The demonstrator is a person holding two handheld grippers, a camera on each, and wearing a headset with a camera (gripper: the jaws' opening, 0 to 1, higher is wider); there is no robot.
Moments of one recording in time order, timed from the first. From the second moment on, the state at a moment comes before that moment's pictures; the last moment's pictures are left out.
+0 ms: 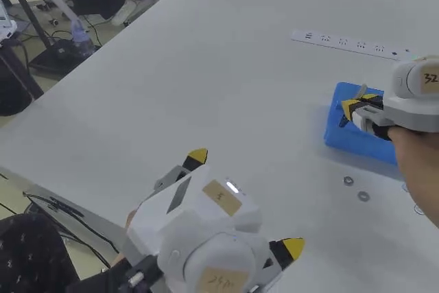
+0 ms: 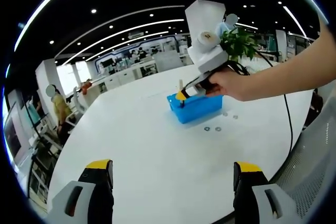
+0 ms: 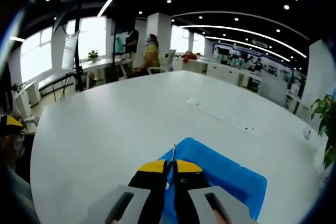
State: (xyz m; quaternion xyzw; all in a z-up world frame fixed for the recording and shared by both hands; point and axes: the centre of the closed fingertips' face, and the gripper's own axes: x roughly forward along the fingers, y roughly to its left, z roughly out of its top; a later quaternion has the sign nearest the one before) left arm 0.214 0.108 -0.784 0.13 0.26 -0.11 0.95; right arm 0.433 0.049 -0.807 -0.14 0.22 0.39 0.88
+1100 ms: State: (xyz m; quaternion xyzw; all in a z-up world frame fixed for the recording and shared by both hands) left arm 0.213 0.106 -0.784 0.14 0.26 -0.11 0.95; right arm 0.364 0.023 -0.755 -0.07 0.20 0.42 0.88
